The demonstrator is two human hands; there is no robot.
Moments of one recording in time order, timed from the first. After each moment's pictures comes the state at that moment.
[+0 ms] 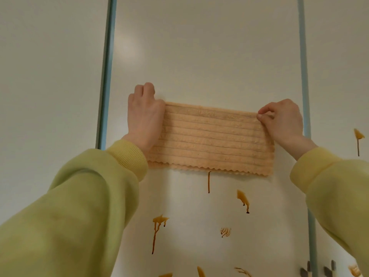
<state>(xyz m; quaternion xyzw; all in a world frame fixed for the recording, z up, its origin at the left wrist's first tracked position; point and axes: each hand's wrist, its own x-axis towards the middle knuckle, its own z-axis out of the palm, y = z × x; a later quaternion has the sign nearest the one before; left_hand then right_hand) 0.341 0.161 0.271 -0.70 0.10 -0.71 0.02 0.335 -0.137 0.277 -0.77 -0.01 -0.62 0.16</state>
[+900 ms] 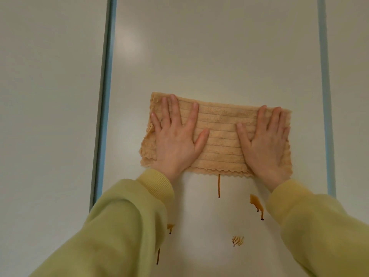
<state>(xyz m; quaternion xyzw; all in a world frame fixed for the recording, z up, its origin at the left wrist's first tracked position) 0.384 0.113 0.223 -0.74 0.13 -0.66 -0.07 0.385 -0.077 0.218 -0.75 0.03 -0.64 0.17</state>
